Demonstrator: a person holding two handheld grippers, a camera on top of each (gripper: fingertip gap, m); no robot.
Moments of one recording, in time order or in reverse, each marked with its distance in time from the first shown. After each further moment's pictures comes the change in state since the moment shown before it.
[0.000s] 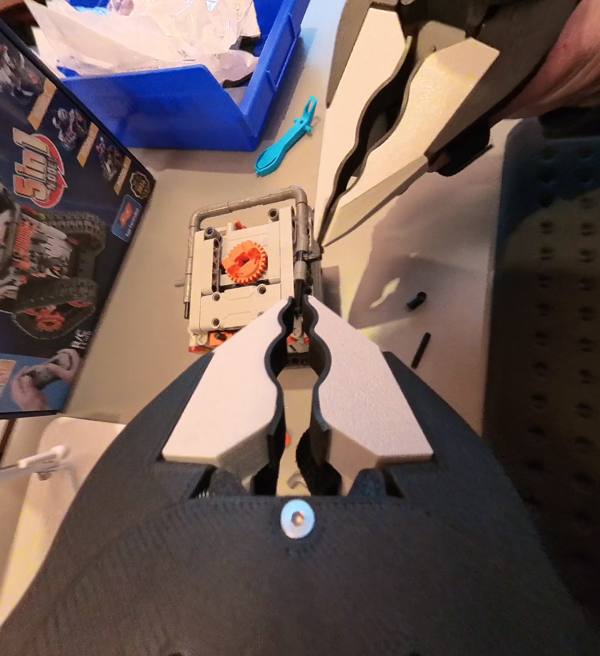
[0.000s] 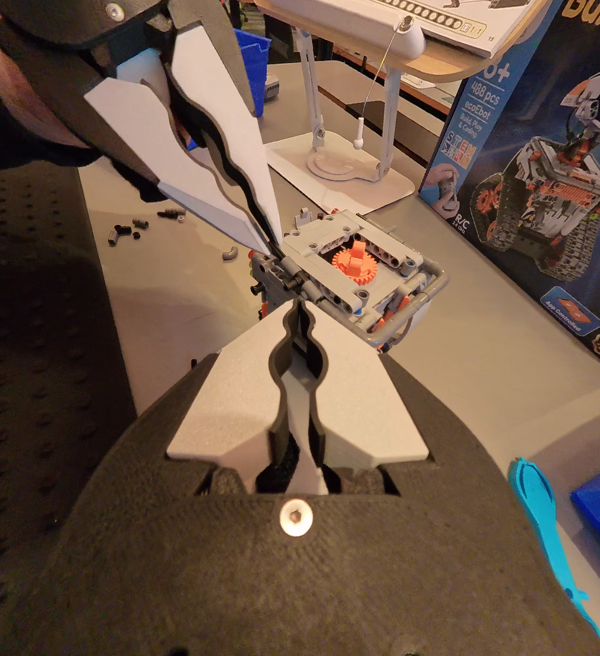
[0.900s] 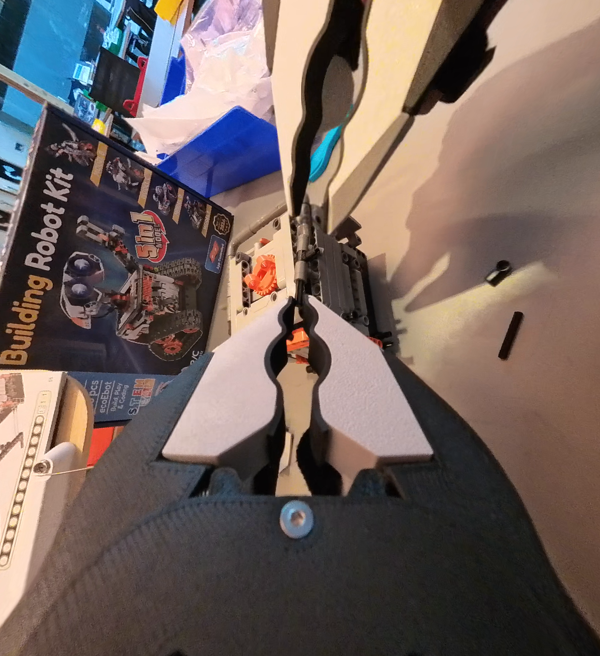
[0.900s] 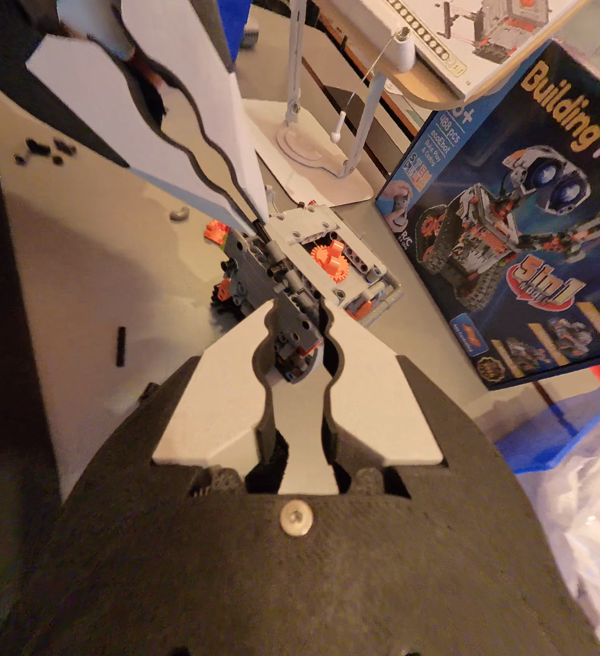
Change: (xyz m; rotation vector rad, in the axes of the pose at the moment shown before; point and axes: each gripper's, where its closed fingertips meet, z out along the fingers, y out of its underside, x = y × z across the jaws) left arm -0.011 -0.002 0.002 0.007 -0.266 0.334; right arm 0.021 -0.001 -0.002 -0.083 0.120 -0.298
